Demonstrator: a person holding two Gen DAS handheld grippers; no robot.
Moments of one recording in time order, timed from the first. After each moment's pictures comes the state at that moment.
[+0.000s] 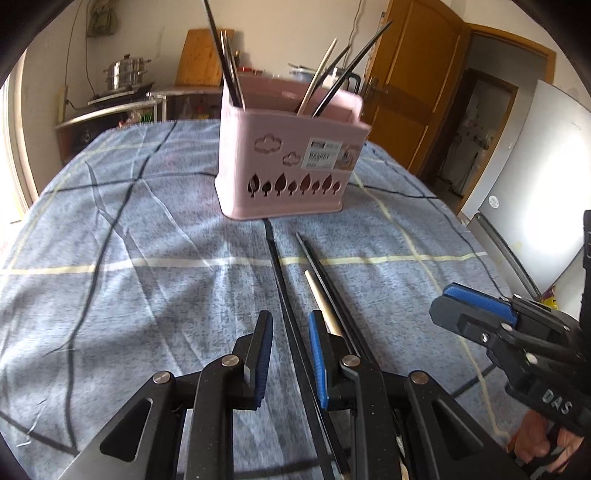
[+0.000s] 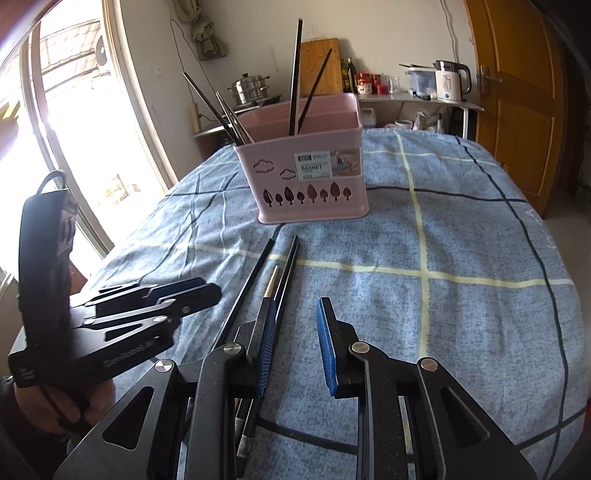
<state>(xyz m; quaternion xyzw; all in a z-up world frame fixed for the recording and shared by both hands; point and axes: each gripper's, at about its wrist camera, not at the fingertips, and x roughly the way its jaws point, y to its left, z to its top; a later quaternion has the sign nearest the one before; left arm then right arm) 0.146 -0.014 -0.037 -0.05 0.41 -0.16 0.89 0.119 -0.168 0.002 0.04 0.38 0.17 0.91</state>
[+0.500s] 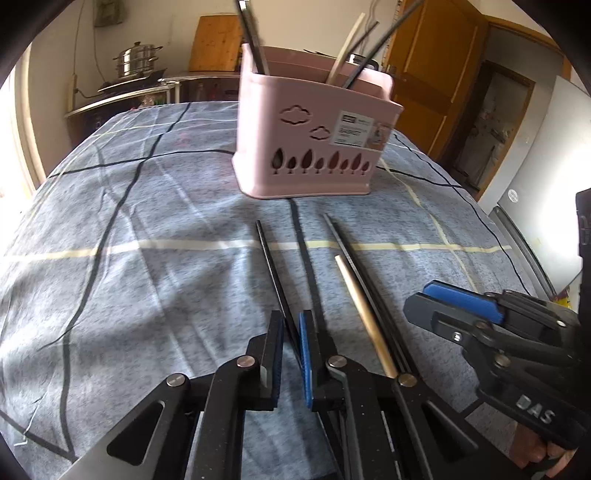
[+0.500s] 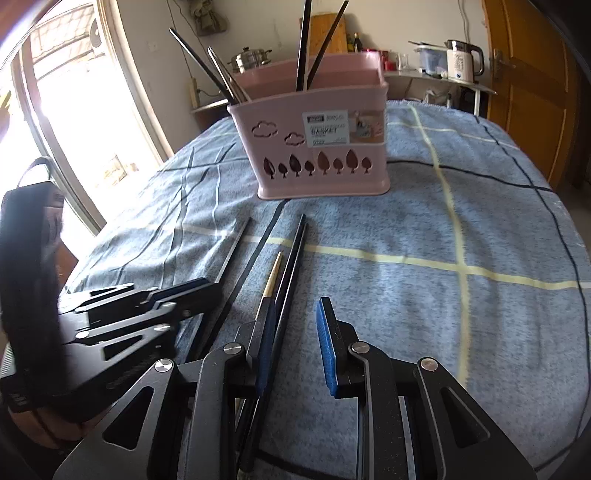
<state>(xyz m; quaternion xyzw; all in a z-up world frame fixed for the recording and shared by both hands) 0.154 -0.005 -0.053 -0.04 0.43 -0.13 0.89 0.153 -0.145 -0.026 0.02 0.43 0.17 0.89</state>
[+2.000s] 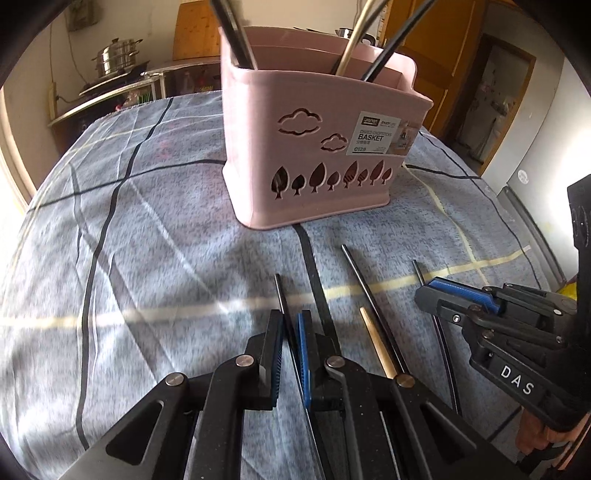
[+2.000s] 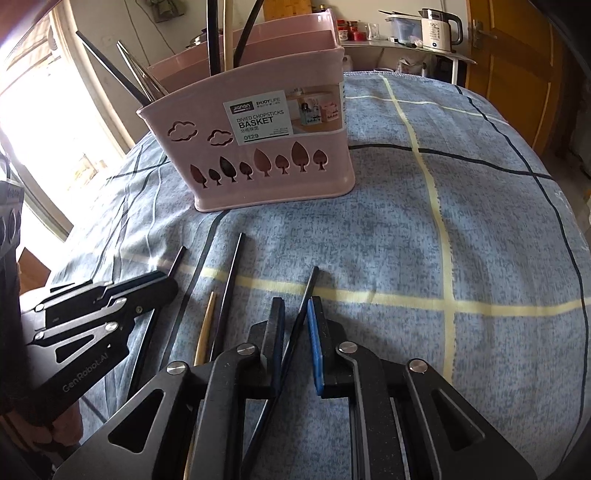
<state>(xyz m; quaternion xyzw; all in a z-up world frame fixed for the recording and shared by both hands) 0.218 -0.021 -0.051 0.01 0.47 -0.14 0.87 0.211 -0.160 -0.041 0.03 0.48 0.11 0.87</state>
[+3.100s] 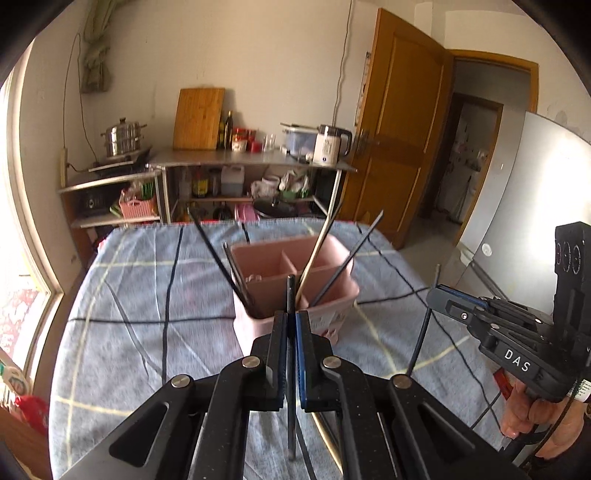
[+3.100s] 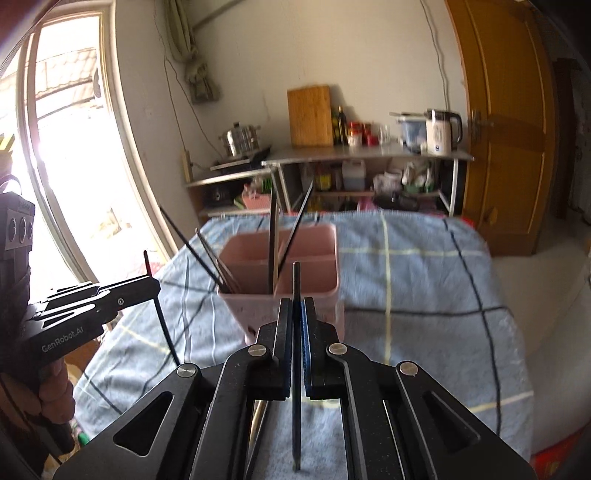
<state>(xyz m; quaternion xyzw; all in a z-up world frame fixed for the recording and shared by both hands) 0.197 0.003 0.126 -0.02 0.32 -0.17 0.93 0.193 -0.186 0.118 0.04 0.30 0.15 0.94</state>
